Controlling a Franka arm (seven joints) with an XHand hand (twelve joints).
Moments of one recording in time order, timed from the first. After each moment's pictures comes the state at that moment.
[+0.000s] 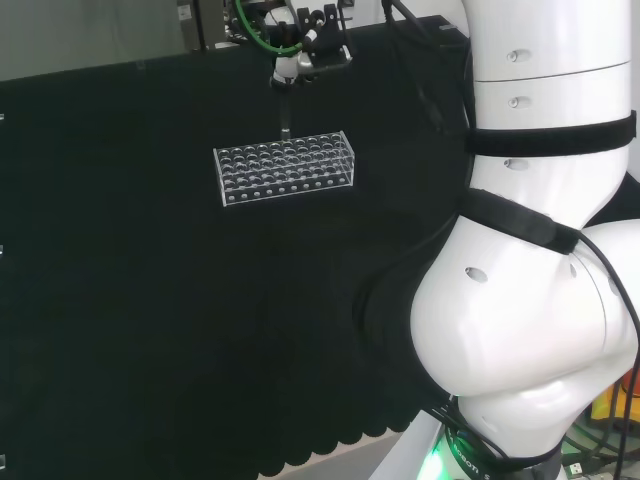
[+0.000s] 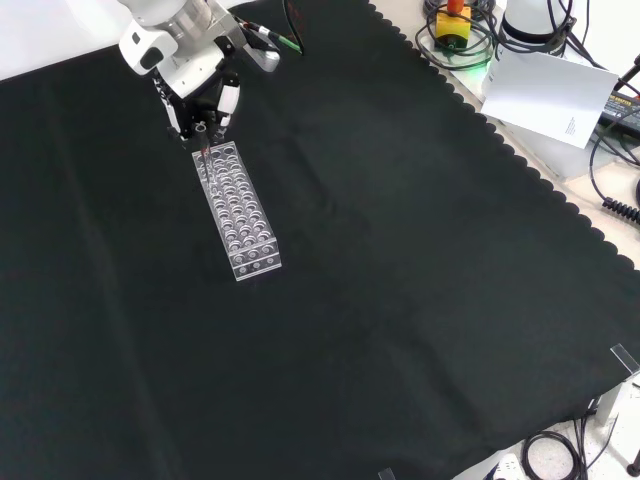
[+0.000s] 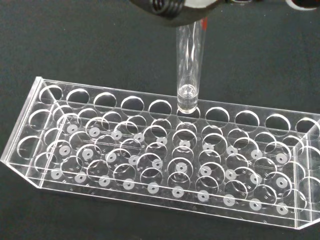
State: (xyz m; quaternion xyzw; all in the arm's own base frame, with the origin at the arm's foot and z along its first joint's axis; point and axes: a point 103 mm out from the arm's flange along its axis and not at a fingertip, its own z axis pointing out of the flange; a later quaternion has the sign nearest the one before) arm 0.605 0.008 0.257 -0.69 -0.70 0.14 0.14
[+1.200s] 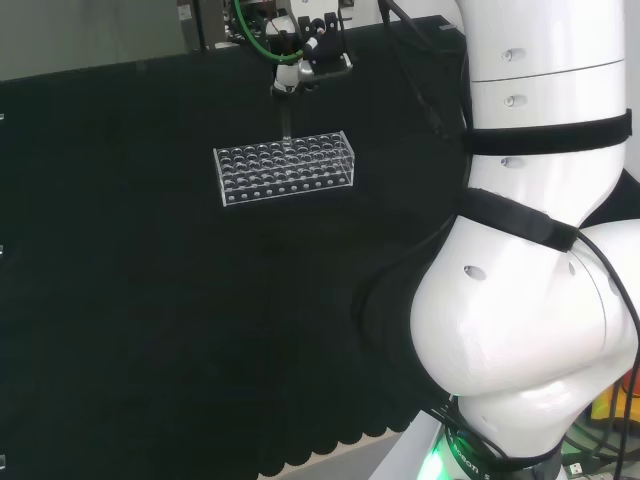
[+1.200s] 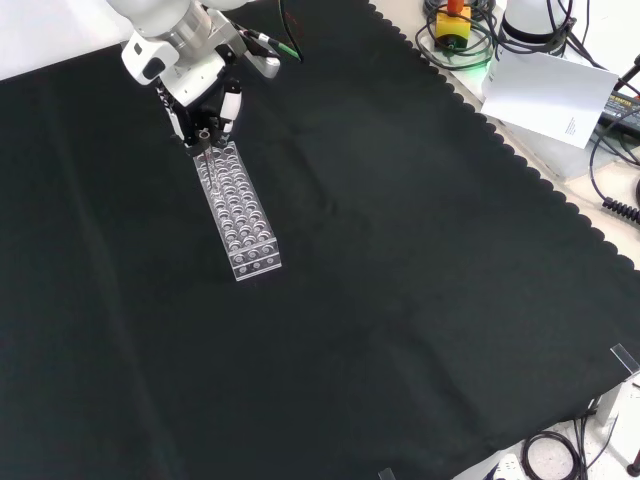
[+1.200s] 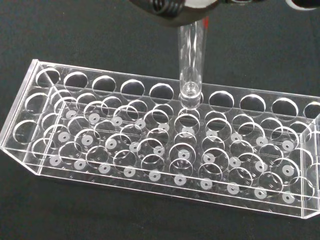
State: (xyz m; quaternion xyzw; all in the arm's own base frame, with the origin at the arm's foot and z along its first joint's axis) arm 0.604 0.008 0.243 -0.68 -0.70 0.14 0.15
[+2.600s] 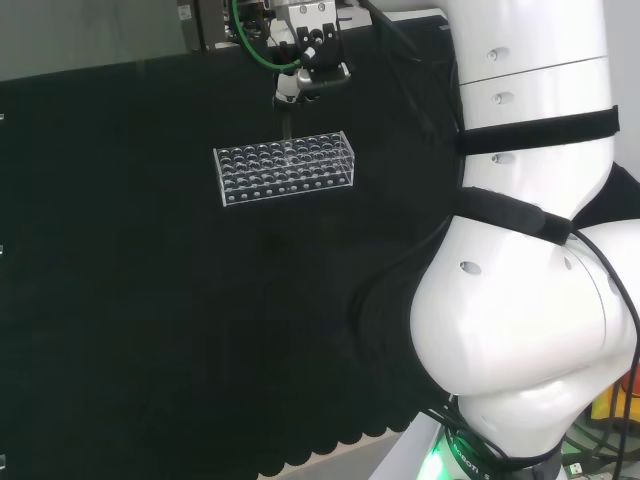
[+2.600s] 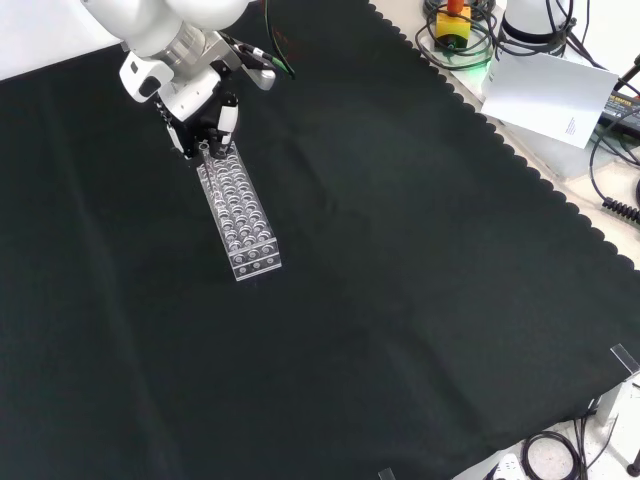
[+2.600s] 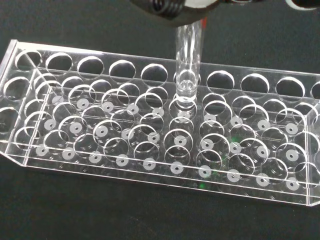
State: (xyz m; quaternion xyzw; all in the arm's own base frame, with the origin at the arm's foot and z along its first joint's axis) arm 0.611 0.005 0.220 -0.68 -0.69 0.16 0.17
